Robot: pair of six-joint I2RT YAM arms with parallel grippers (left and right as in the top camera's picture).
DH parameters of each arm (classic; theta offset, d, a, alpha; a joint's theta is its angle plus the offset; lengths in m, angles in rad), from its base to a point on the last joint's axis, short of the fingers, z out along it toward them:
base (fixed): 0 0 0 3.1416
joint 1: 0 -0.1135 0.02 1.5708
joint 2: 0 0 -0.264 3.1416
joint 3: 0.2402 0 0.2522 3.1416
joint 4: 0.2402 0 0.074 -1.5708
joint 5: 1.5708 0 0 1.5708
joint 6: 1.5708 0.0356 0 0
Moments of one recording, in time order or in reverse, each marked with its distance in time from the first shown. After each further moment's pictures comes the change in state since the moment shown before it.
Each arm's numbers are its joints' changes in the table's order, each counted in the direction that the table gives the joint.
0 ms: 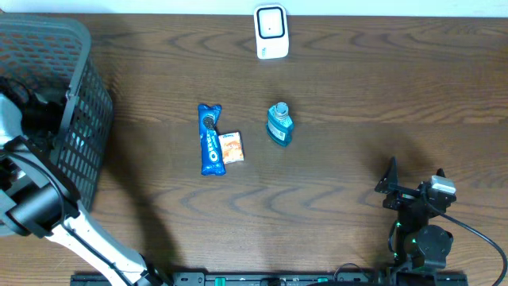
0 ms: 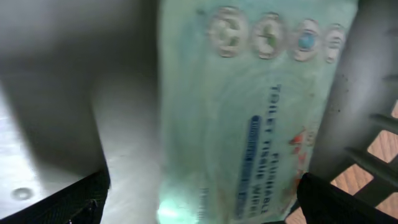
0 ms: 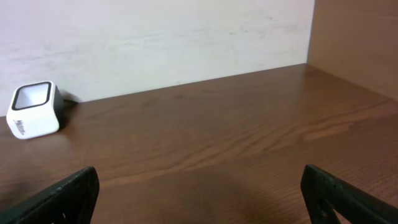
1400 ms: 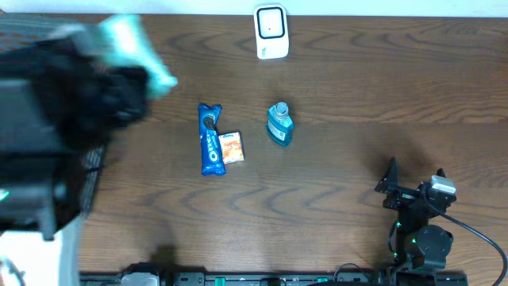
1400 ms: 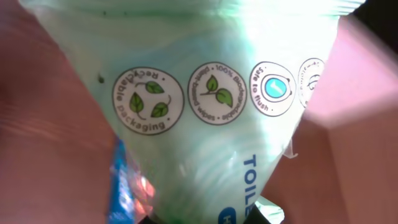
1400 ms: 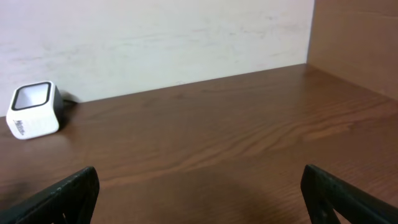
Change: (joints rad) left arm 0.724 -0.960 0.025 0.094 -0.031 -0.295; right arm 0.000 0.000 0.000 0.000 0.000 0.000
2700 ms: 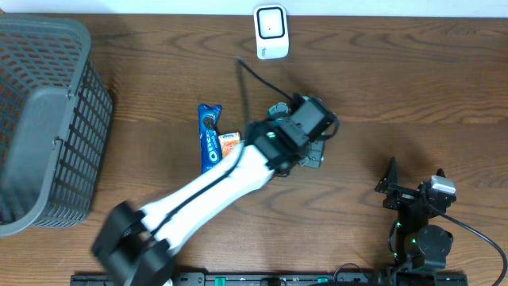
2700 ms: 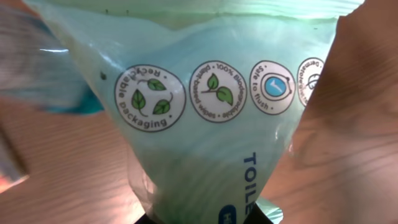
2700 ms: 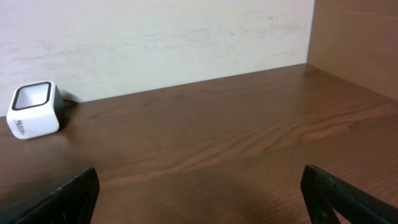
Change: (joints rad) left arm 0.812 0.552 -0.309 -0.401 -0.323 -0.101; right arm 0.000 0.000 0.000 0.000 0.000 0.000
